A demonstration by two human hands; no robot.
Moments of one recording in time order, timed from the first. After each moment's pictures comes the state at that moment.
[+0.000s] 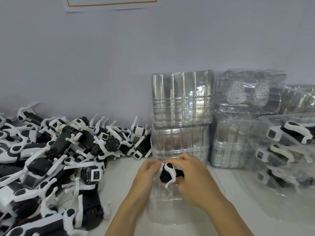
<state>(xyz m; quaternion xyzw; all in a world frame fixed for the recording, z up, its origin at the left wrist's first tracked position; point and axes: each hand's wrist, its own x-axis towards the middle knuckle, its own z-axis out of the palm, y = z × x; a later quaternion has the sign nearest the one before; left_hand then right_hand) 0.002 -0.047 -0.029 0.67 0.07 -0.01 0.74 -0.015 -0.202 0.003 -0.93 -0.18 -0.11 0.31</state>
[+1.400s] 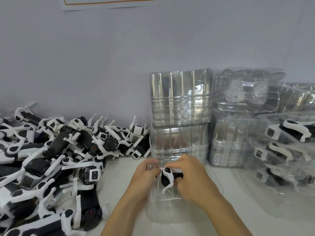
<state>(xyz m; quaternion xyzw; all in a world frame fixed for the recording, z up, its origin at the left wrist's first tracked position) 0.005 -0.046 -0.027 0.69 0.09 -0.04 0.72 -0.017 -0.200 0.006 -0.93 -0.17 -0.08 0.31</state>
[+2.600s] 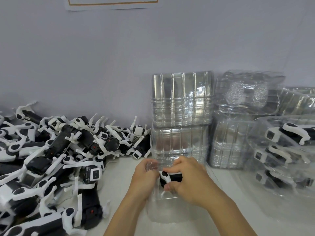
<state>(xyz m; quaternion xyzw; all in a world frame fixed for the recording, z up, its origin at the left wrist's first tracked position) 0.001 -0.050 -0.022 0.72 0.10 0.00 0.68 -0.013 -0.204 0.004 -0.95 -0.15 -0.04 0.28</state>
